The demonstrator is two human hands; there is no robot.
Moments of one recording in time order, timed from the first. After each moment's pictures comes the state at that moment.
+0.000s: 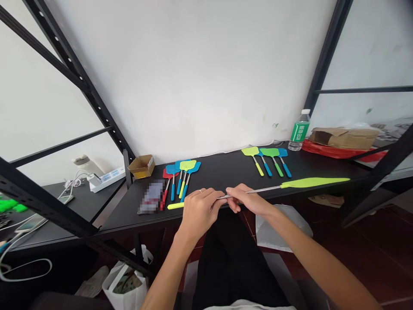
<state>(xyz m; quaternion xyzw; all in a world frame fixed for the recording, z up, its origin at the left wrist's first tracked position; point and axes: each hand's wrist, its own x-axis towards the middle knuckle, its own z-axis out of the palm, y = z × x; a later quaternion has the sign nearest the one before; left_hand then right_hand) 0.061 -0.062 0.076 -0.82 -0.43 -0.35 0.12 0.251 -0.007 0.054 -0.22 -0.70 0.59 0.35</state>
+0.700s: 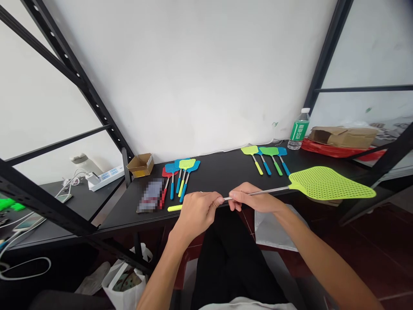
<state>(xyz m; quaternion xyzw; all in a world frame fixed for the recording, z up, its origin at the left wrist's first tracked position) 0.054 -0.073 0.093 -0.86 -0.46 -0.24 0.01 0.275 -0.009 0.073 -0.19 -0.81 0.49 0.28</state>
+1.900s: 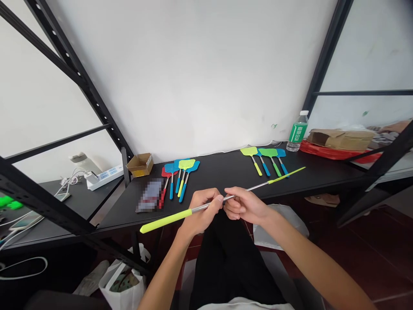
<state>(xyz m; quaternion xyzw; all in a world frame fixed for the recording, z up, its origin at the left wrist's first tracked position) 0.061 -0.065 0.077 -0.76 -0.37 -0.44 -0.30 0.240 -0.026 0.057 -0.14 -0.50 0.79 0.32</state>
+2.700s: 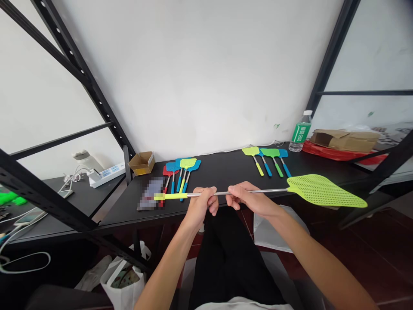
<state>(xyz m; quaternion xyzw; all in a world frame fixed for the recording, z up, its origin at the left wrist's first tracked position) 0.067 -0.052 0.070 -0.56 -0.37 -0.51 -0.54 0.255 -0.023 0.072 -0.21 -0.69 0.59 0.36</state>
